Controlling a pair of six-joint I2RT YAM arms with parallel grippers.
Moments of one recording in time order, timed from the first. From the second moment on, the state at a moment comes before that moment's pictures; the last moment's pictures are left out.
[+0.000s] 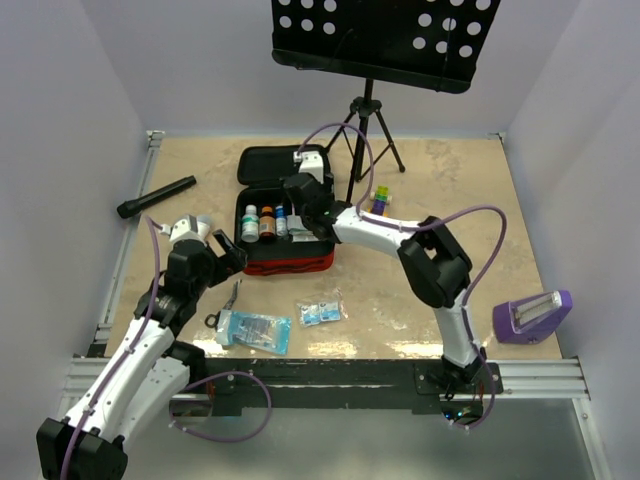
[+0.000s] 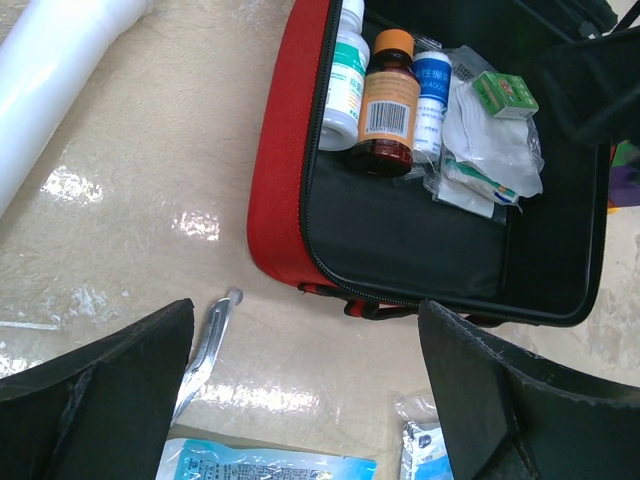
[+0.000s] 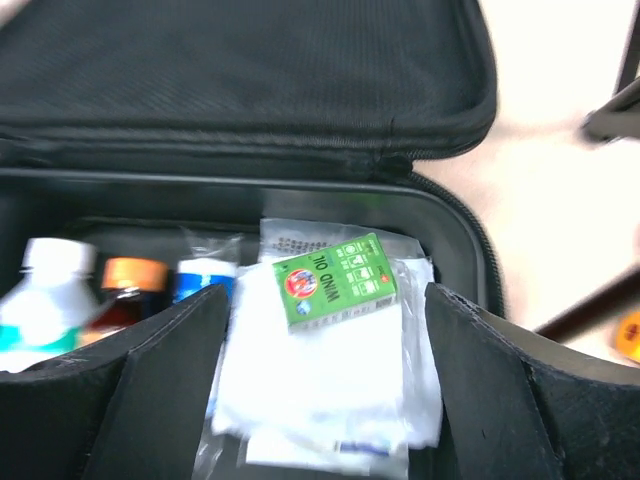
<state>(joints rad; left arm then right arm) -0.29 0.68 0.50 -0.40 -0.17 -0.71 0.82 2.10 1.57 -0.03 0.58 0.40</state>
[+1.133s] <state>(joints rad) -0.29 0.59 0.61 -0.54 -0.26 -0.73 1.54 1.85 1.08 0.11 0.48 0.49</state>
